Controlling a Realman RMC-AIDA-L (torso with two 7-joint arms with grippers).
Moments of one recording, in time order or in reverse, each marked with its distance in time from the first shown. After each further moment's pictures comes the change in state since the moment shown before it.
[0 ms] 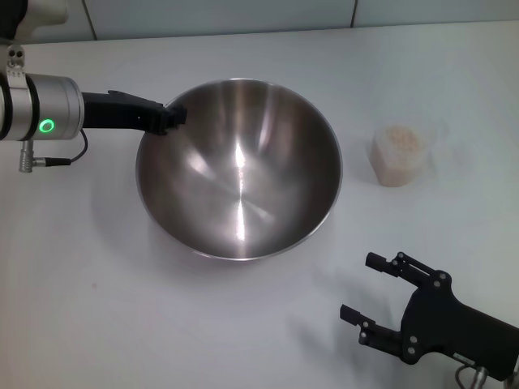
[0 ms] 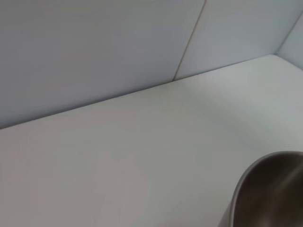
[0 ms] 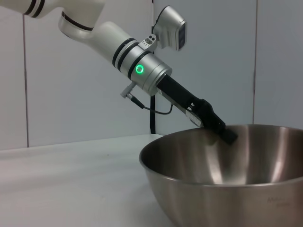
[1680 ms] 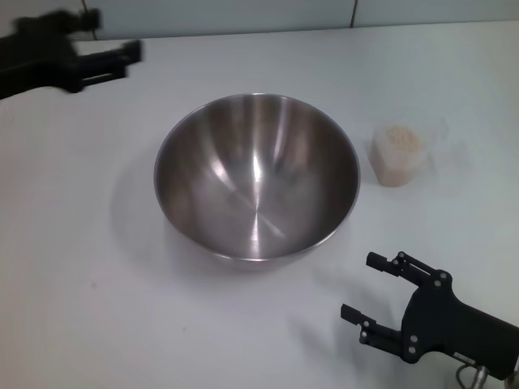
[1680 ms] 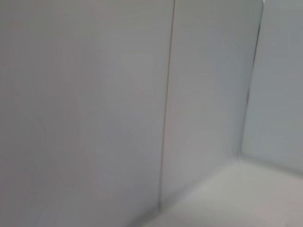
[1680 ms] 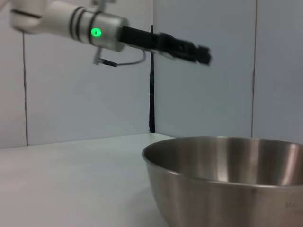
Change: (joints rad) left arm 0.354 0.010 -0.047 0.358 -0.496 0.194 0.470; right arm 0.001 0.000 0.000 -0.005 0.001 0.001 0.000
